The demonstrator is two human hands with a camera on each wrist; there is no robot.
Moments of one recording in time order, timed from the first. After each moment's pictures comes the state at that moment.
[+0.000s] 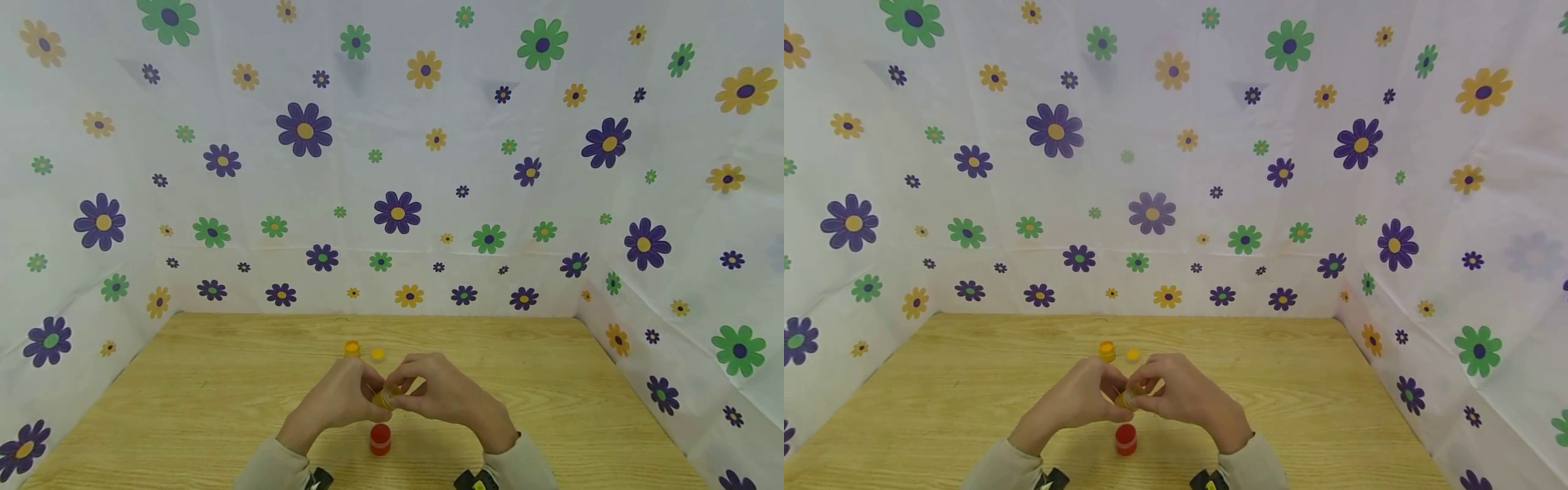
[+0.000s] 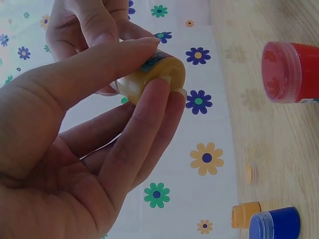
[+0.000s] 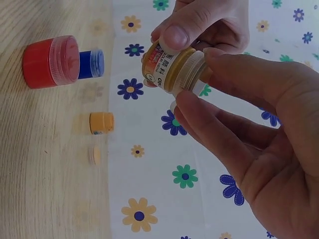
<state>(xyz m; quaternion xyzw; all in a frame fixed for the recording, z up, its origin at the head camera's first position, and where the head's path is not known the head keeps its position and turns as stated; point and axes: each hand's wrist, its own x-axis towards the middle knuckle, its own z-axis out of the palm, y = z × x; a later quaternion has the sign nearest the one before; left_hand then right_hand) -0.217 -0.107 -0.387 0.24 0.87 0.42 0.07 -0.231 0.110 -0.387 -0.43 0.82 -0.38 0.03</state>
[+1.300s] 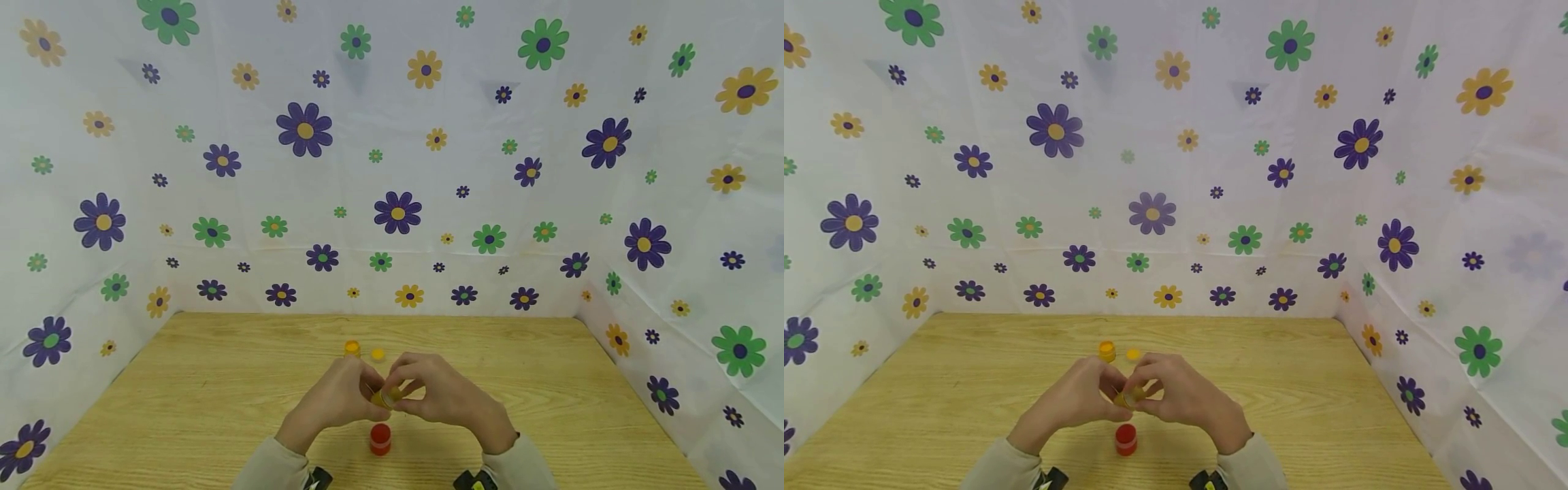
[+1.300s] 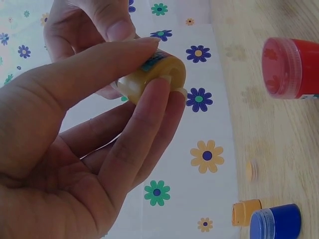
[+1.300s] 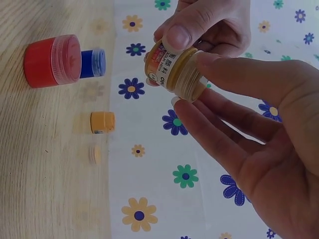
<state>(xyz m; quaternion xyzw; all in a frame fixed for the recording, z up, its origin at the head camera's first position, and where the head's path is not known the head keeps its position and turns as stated) -0.218 -0.110 -0.386 0.24 0.87 0.42 0.08 -0.230 0.109 -0.386 -0.44 0.82 -0.37 0.03</state>
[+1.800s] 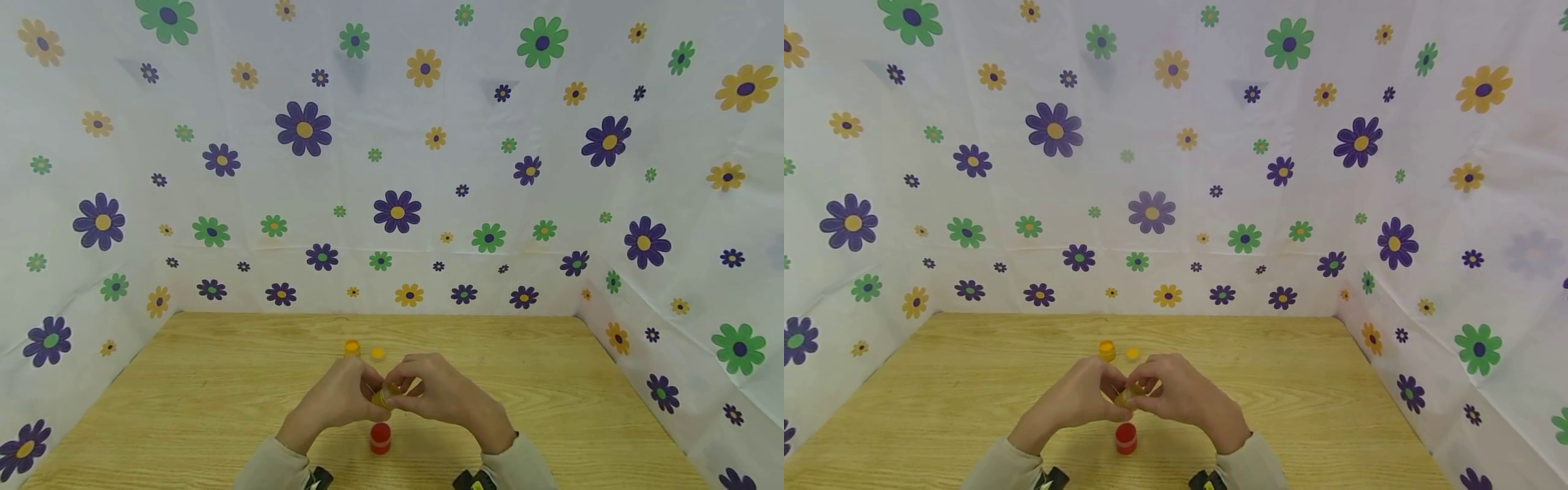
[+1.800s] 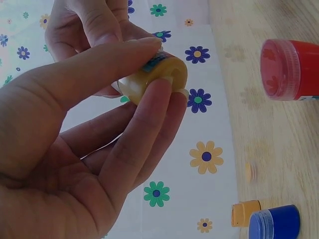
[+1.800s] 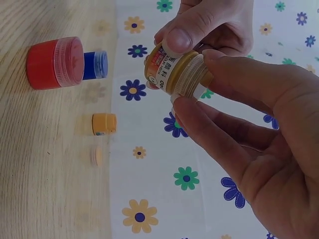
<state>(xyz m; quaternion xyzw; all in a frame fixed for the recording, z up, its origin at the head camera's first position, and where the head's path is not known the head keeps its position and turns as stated) -0.216 -0.108 -0.386 0.24 0.87 0.42 0.08 -0.231 0.107 -0.387 -0.40 0.84 -0.37 0.05</state>
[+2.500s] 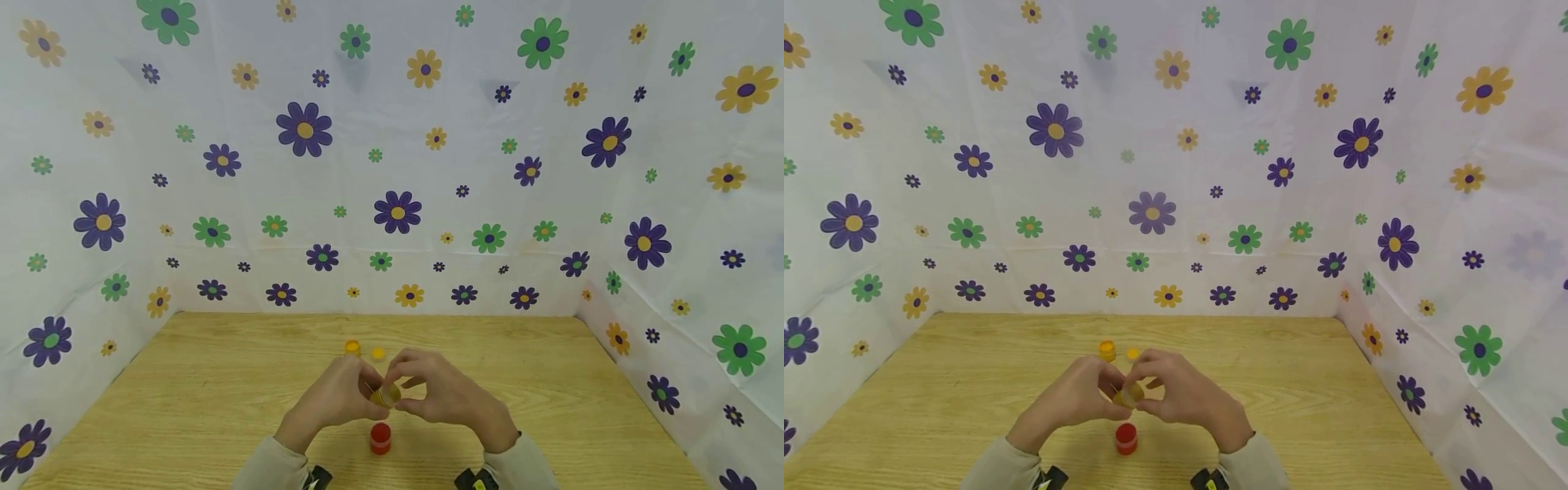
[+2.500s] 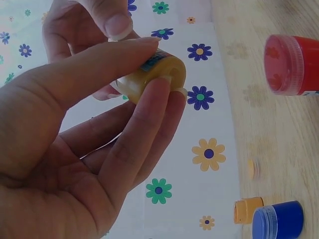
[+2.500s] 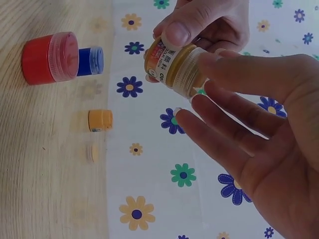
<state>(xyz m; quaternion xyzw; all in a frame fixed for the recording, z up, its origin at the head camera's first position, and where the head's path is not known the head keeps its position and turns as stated) -0.216 -0.111 -0.384 0.23 0.88 0.42 0.08 -0.230 0.111 -0.385 -0.46 0.81 -0.37 0.00</state>
